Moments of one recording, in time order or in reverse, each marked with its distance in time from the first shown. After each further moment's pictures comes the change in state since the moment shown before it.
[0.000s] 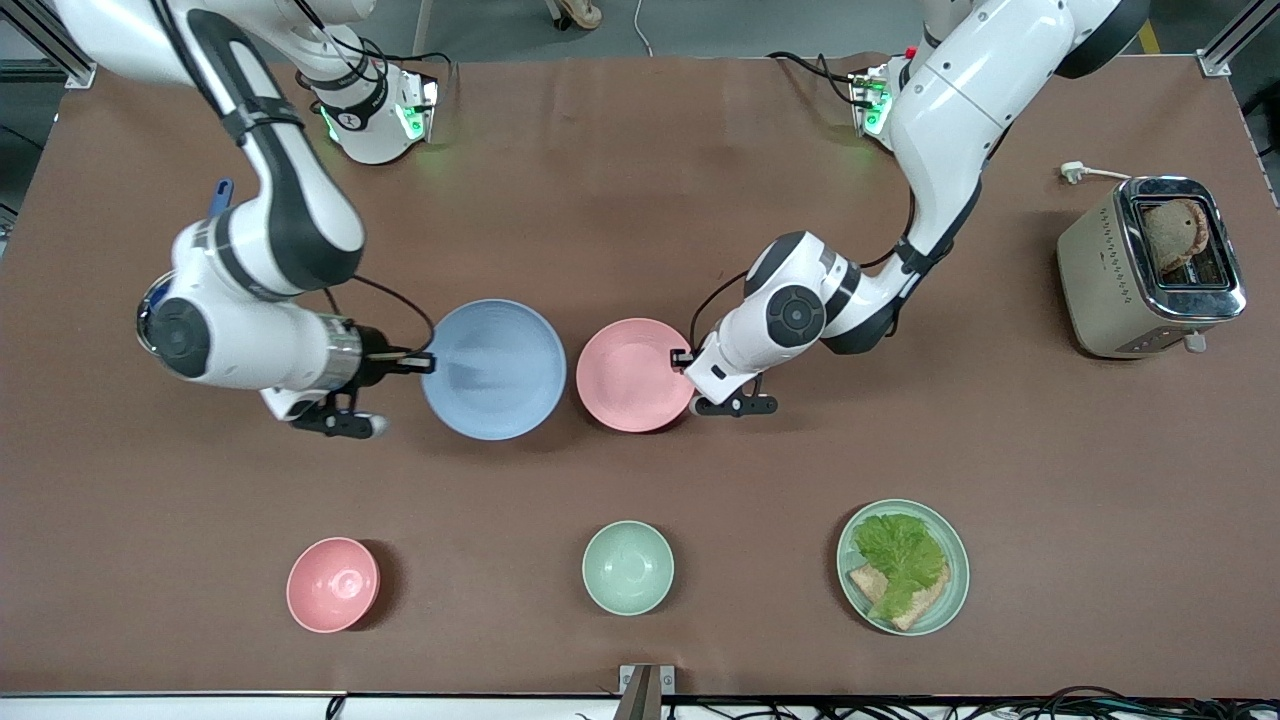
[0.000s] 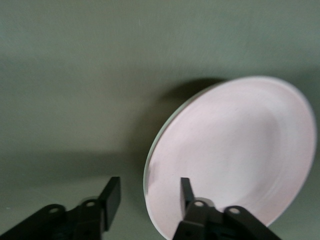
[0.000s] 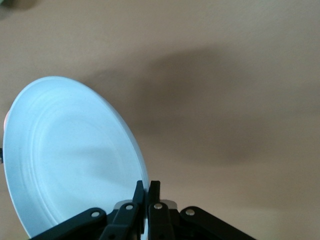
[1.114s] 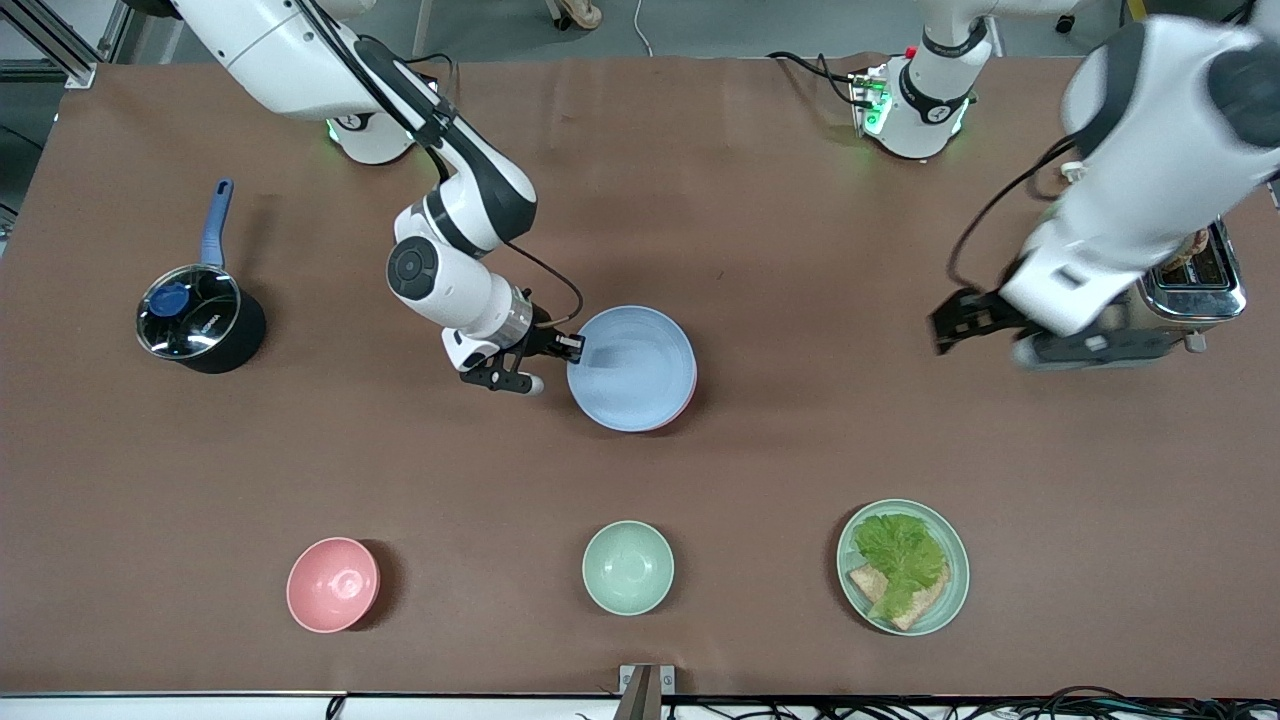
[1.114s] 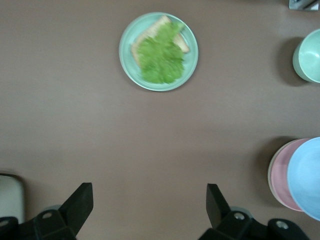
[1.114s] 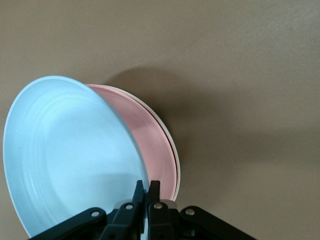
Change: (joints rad) left arm 0.061 -0.634 0.423 0.019 0.003 -0.515 0.431; right arm 0.141 0.123 0.150 -0.209 -0.001 0.624 0.229
